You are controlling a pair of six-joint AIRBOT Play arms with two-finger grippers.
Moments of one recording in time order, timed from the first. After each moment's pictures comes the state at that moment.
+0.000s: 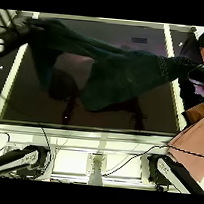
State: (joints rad) left arm 0.02 -1.29 1.32 0.92 -0.55 -0.96; right arm -0.26 -1.02 1.15 -1.24 0.91 1.25
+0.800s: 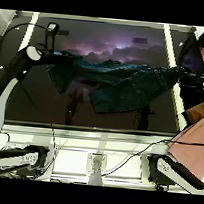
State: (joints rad) left arm -0.10 -1.38 1.23 1.06 -0.73 -1.08; right arm -0.26 -1.14 1.03 -1.34 0.69 1.38
